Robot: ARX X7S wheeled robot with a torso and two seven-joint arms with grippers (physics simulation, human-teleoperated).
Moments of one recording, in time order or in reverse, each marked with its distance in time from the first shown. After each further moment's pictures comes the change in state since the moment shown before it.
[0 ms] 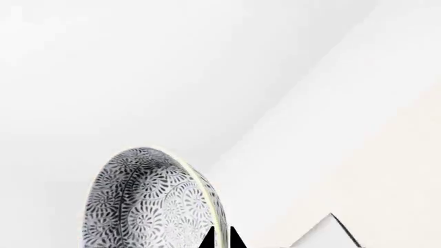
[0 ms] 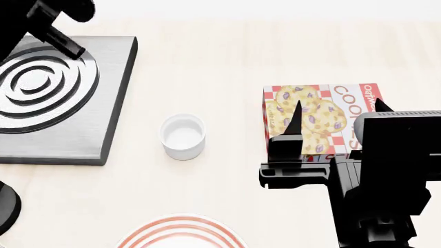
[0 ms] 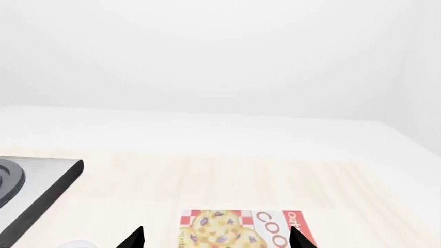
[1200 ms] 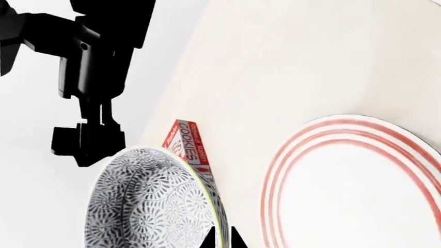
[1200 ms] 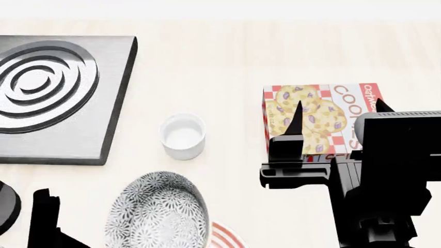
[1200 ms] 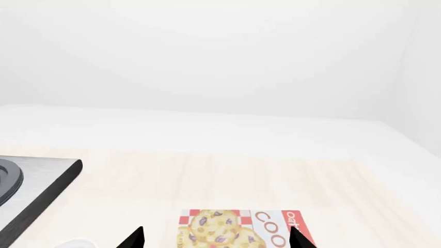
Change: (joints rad) left arm 0.212 -0.665 0.401 1.061 0.107 0.529 0.486; right arm -0.003 0.018 -0.011 0.008 0.022 -0.021 0.023
